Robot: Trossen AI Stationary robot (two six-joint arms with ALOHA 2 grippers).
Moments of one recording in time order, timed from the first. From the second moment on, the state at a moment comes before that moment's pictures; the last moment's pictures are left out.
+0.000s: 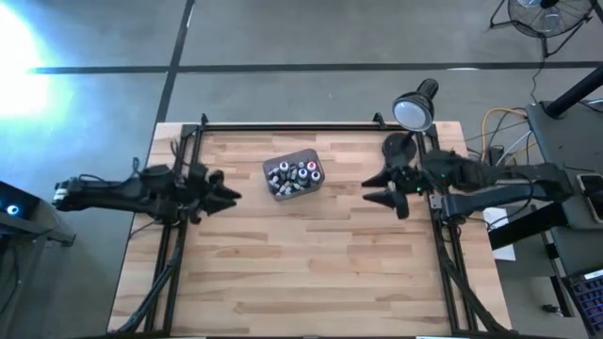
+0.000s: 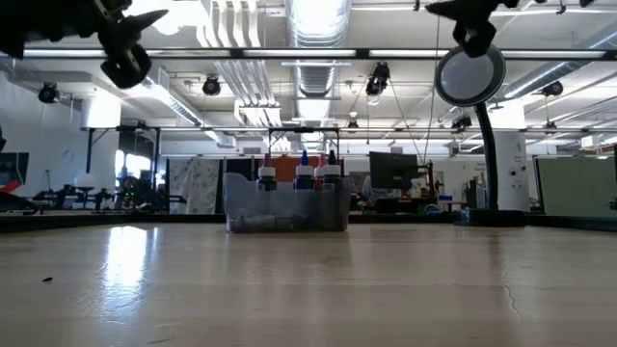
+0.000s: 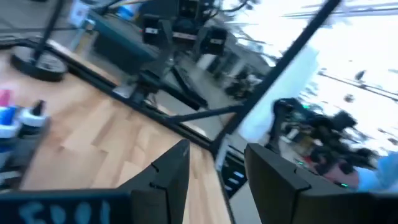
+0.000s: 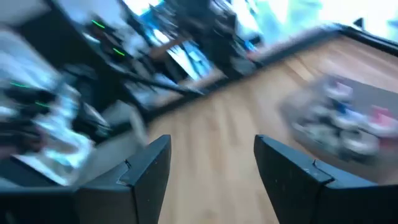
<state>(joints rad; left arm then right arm) -0.01 0.44 0.37 0.07 0.11 -0.63 -0.01 0.80 0.76 -0.21 -0.10 0.50</state>
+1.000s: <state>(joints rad) -0.01 0.16 0.01 0.04 0.16 -0.68 0.00 0.11 0.15 0.03 0.03 0.54</state>
